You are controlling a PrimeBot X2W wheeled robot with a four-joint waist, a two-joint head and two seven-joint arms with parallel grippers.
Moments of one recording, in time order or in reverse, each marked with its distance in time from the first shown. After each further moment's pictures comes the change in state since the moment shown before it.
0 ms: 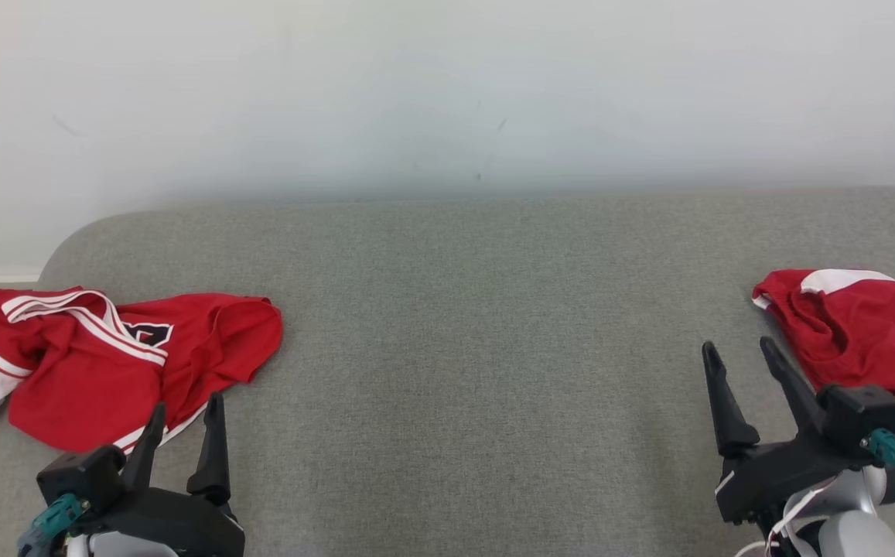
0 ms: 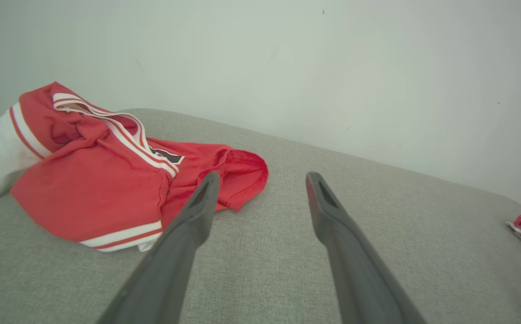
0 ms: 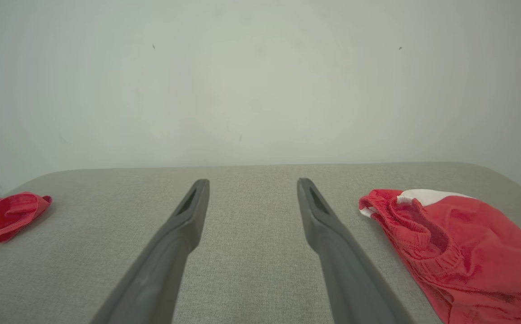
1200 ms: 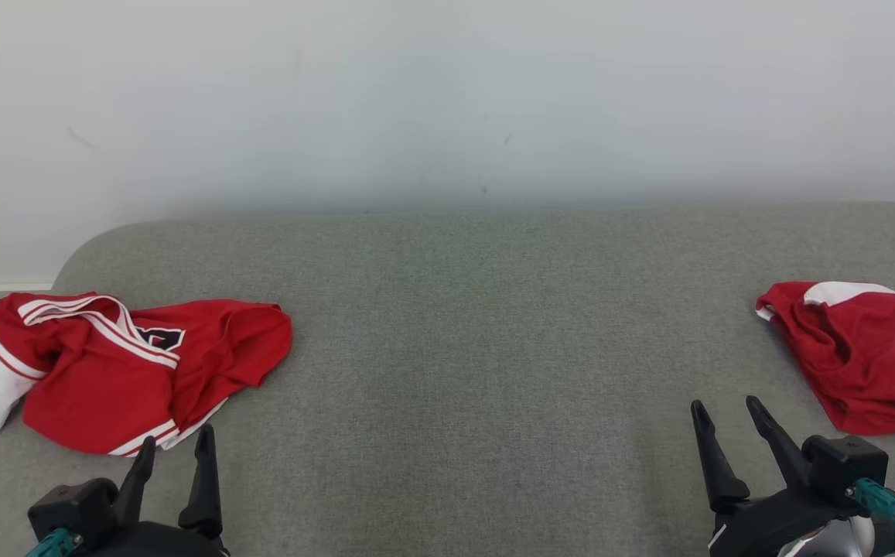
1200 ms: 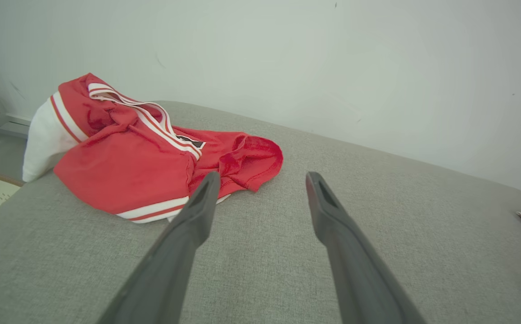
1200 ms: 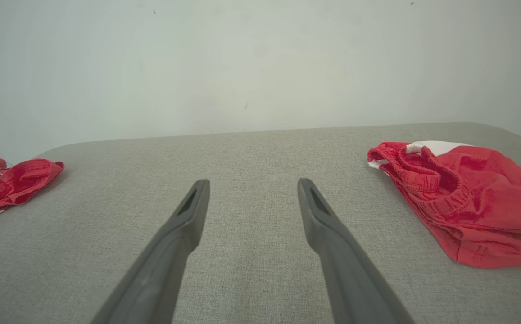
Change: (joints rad) left arm 0.094 0.041 -0.008 -0.086 -0.007 0.058 0.025; right arm 0.107 0.001 0.022 0.020 0.031 0.000 -0.009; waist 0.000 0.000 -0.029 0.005
